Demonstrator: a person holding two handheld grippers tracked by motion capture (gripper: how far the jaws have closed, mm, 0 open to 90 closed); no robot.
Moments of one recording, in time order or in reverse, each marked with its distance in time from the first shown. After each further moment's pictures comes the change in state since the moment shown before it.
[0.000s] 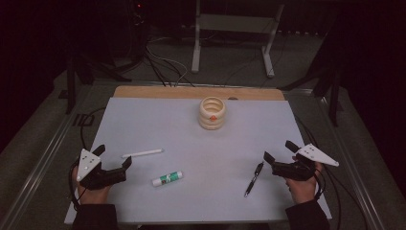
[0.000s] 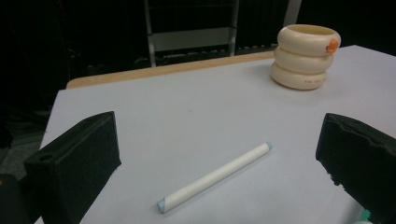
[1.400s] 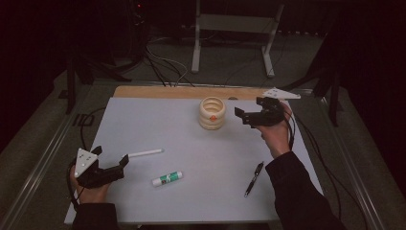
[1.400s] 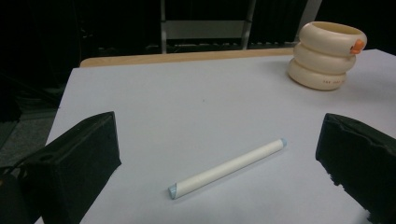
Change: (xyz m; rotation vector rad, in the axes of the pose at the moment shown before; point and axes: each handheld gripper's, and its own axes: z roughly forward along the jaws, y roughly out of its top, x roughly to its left) left arm 0.008 -0.003 0.001 0.039 0.053 -0.082; right arm 0.024 0.123 0.115 0.142 0.070 -0.045
